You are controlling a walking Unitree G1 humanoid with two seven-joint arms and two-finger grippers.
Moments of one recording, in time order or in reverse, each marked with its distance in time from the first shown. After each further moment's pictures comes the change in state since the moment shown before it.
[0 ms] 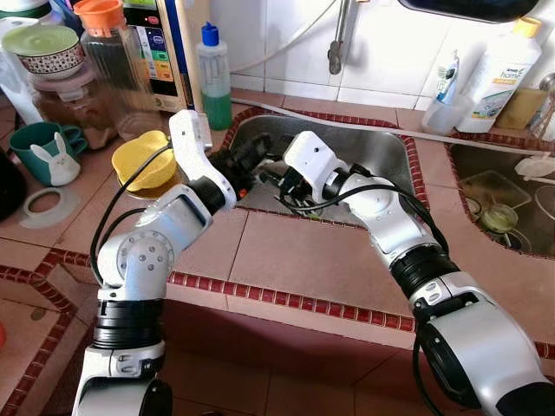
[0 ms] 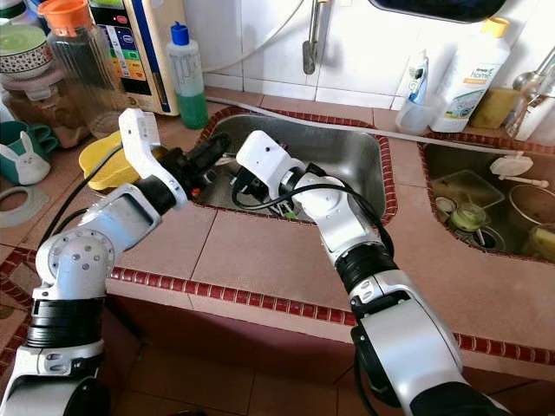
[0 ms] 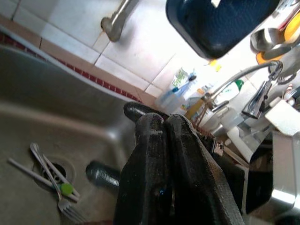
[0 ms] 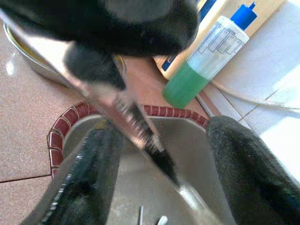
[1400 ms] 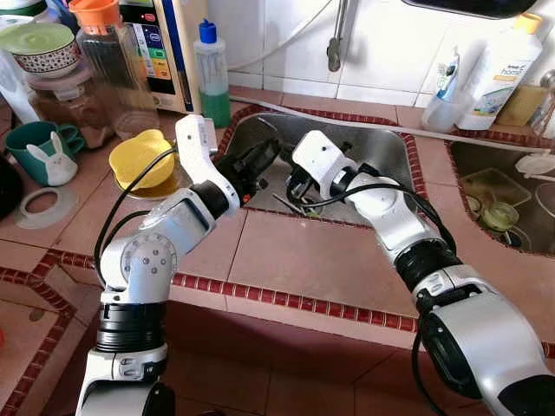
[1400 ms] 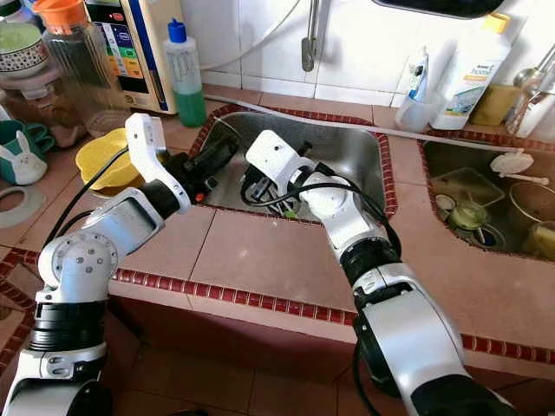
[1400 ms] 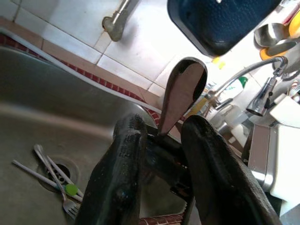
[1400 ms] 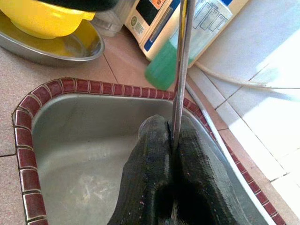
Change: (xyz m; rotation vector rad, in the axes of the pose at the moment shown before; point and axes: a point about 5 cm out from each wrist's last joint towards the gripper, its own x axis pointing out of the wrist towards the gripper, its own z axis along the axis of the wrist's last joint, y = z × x) left arm 0.000 -0.001 0.001 0.036 -0.009 0.004; right arm -0.004 -0.010 -0.010 -0.026 0.055 -0.066
